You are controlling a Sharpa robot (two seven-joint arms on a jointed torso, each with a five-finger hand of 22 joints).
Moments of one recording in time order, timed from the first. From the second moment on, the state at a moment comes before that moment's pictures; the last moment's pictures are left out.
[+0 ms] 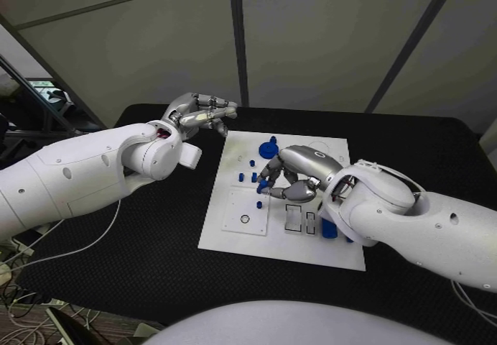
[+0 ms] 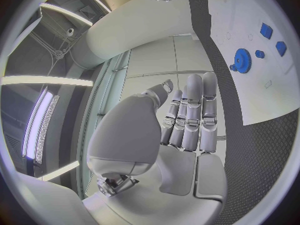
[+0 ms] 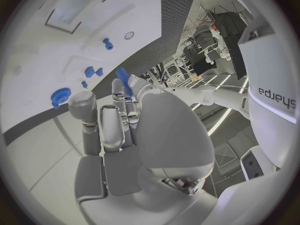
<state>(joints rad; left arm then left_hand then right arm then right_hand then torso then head) 1.13 -0.86 0.10 1.42 -0.21 -0.24 0.26 1.39 -0.11 0.42 0.03 0.09 0.93 0.21 0.18 0.07 0.98 0.13 0.38 0.10 1.17 0.04 0.93 0.41 0.20 1.08 0.14 0.60 0.94 1.00 -0.73 0.11 1.77 -1.58 -0.26 -0.18 1.48 -0.10 0.33 0.17 0.20 1.14 0.12 0.10 0.09 1.26 0.05 0.17 0.08 1.47 -0.02 1.32 1.07 0.12 1.25 0.08 1.18 1.01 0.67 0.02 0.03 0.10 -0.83</state>
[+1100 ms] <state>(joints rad) 1.13 -0.86 0.10 1.42 -0.21 -0.24 0.25 1.39 -0.11 0.42 0.03 0.09 0.93 0.21 0.18 0.07 0.98 0.13 0.38 0.10 1.17 0.04 0.93 0.41 0.20 1.08 0.14 0.60 0.94 0.94 -0.61 0.07 1.67 -1.66 -0.21 -0.14 1.48 -0.09 0.34 0.17 0.21 1.13 0.13 0.10 0.09 1.26 0.05 0.16 0.08 1.47 -0.02 1.32 1.07 0.12 1.25 0.08 1.18 1.01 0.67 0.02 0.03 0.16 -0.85</state>
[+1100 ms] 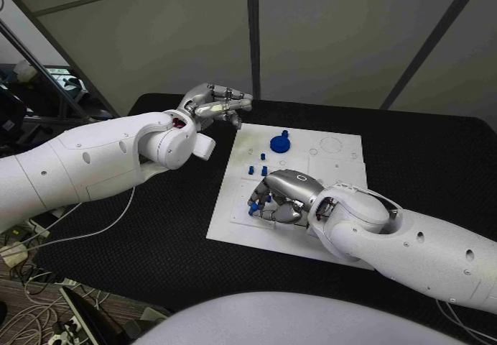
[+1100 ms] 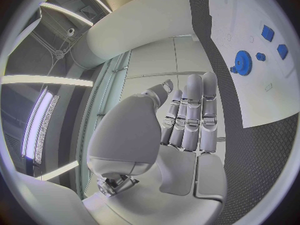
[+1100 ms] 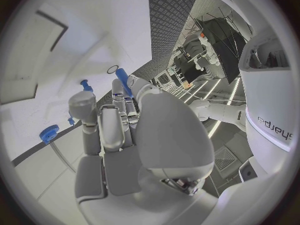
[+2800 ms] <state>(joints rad) 1.13 -0.86 0.10 1.42 -0.21 -0.23 0.25 1.39 -0.11 0.42 0.03 0.09 0.93 0.21 0.19 0.07 0.98 0.13 0.38 0.10 1.17 0.05 0.93 0.41 0.20 1.08 0.14 0.59 0.93 0.94 -0.60 0.07 1.66 -1.71 -0.20 -0.17 1.48 -0.09 0.34 0.17 0.21 1.13 0.12 0.10 0.09 1.26 0.05 0.16 0.08 1.47 -0.02 1.33 1.08 0.12 1.25 0.08 1.18 1.02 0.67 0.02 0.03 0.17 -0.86</state>
